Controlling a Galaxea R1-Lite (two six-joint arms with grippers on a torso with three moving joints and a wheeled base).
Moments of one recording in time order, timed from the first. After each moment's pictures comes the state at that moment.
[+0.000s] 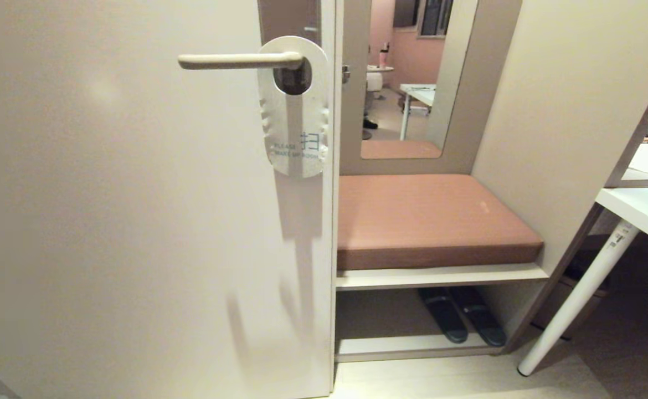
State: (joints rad) left arm 0.00 0.00 0.00 0.00 0.00 0.07; right arm 0.00 0.00 0.00 0.00 0.00 0.01
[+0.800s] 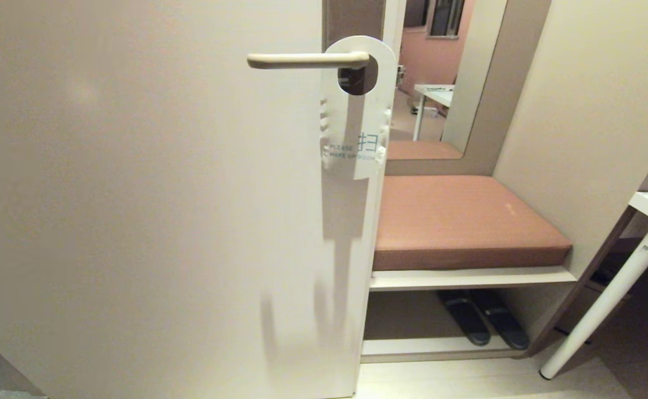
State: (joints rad) left arm 0.00 0.00 0.00 0.00 0.00 0.07; right arm 0.00 0.00 0.00 0.00 0.00 0.01
